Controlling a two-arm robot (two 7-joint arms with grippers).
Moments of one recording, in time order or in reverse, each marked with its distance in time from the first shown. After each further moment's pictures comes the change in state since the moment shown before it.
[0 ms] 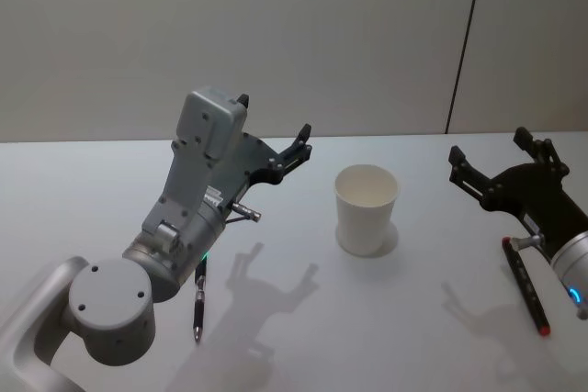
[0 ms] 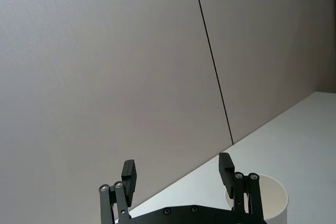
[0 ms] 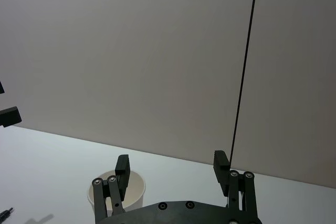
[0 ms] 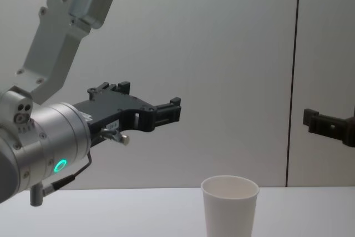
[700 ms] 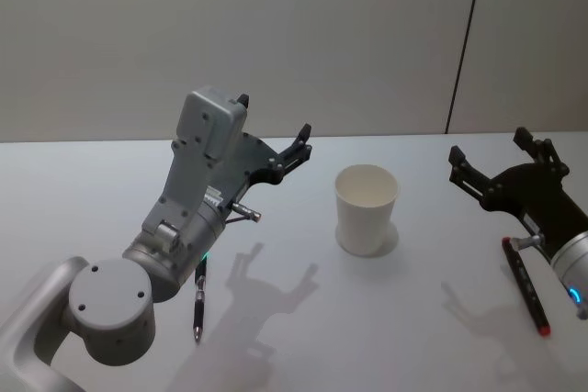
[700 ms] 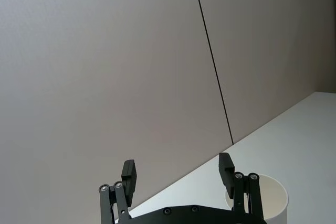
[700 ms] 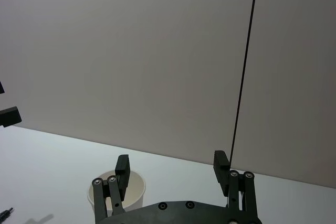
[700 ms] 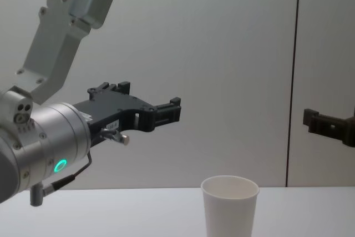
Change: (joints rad) left arm 0.000 0.000 0.000 0.000 0.000 0.000 0.000; right arm 0.000 0.000 0.000 0.000 0.000 0.000 0.000
